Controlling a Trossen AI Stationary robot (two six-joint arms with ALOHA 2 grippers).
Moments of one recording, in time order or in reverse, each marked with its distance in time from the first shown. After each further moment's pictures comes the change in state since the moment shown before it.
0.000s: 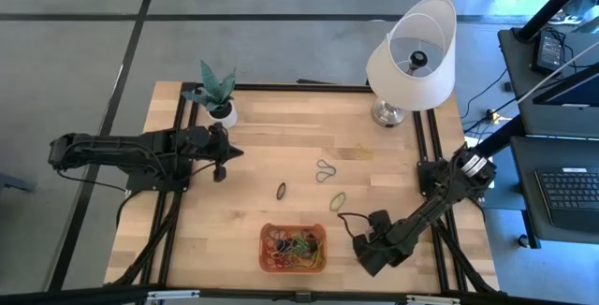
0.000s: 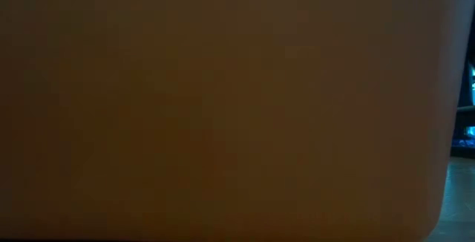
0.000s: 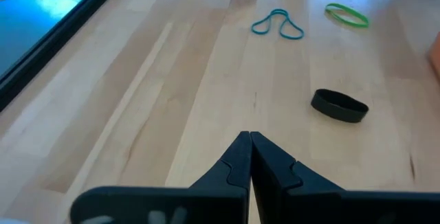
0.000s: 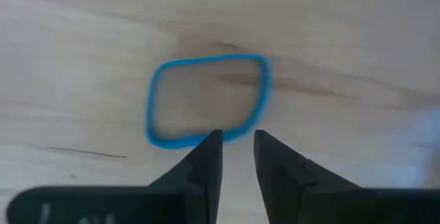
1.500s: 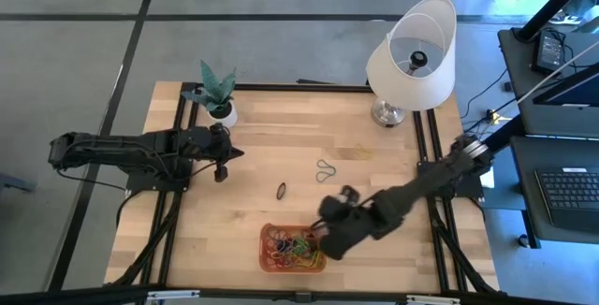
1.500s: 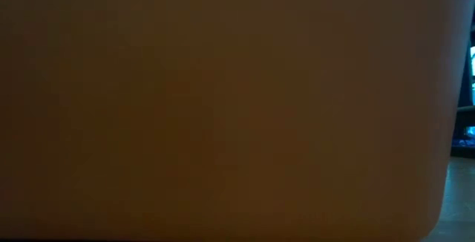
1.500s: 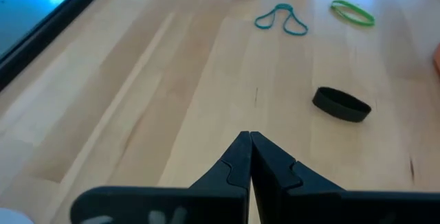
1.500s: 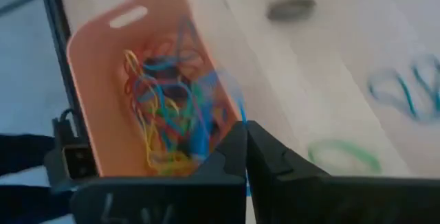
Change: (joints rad) left arm 0.000 0.025 0.000 0.003 -0.004 -0.042; right arm -0.227 -0.093 0.396 0.111 0.410 -1.205
